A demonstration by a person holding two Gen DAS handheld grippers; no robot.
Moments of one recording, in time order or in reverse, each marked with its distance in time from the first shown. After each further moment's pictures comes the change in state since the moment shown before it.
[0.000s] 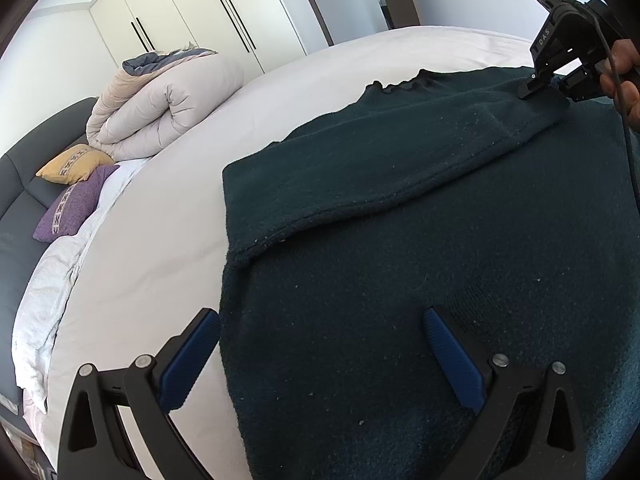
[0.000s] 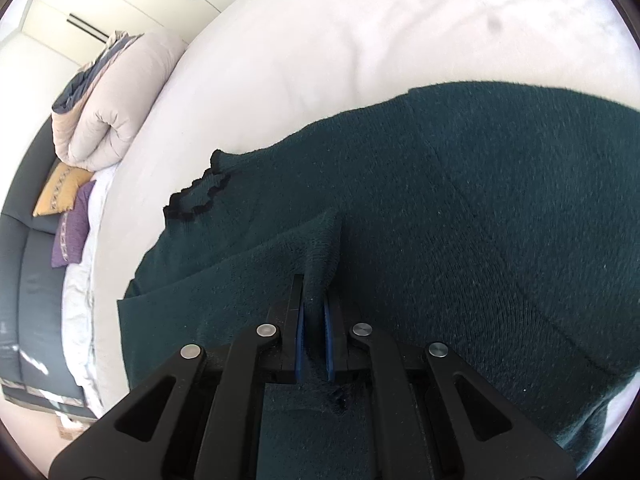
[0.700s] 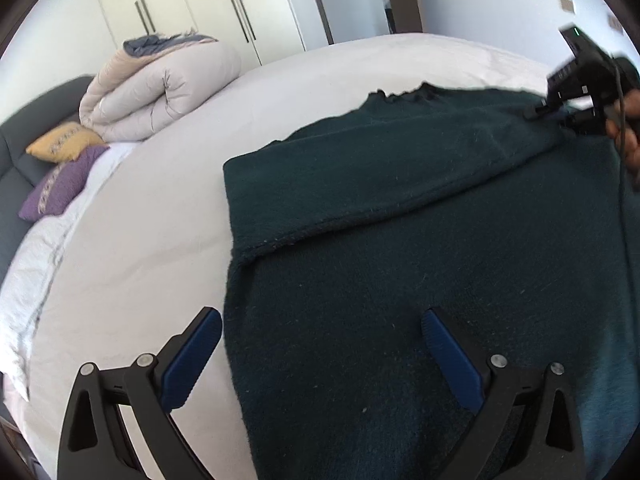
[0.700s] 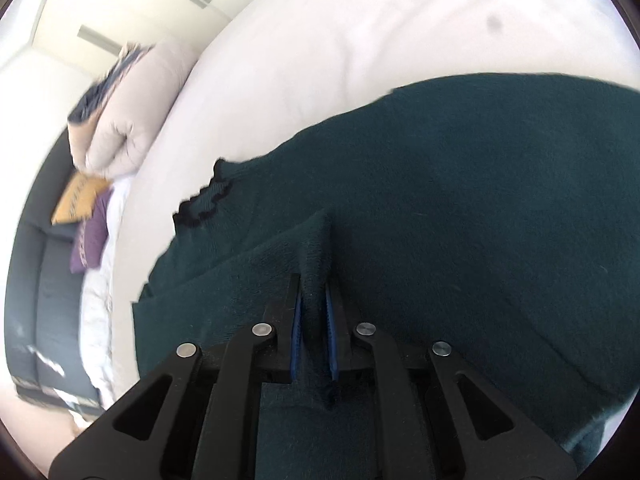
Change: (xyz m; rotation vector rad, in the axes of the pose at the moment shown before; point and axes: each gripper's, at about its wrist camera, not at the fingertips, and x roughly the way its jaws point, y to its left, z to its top) left arm -0.013 0.023 0.009 -0.095 0.019 -0.096; right arm -0.016 -0.027 -0.006 0.046 -0.033 0.091
